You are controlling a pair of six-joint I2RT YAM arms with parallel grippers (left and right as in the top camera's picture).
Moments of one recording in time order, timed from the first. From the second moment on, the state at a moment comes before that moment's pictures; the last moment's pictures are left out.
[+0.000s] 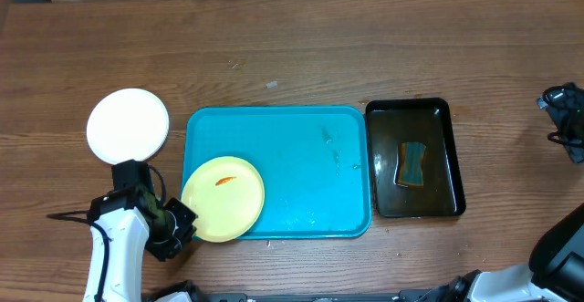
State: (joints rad) left arm 0.33 1.21 0.60 -1.00 0.18 -0.59; right arm -0.59 1.71 1.25 -0.61 -0.02 0.51
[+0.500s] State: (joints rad) left arm 0.33 1.21 0.62 -1.05 0.40 -0.33; right arm -0.59 1.71 1.25 -0.61 -0.02 0.51
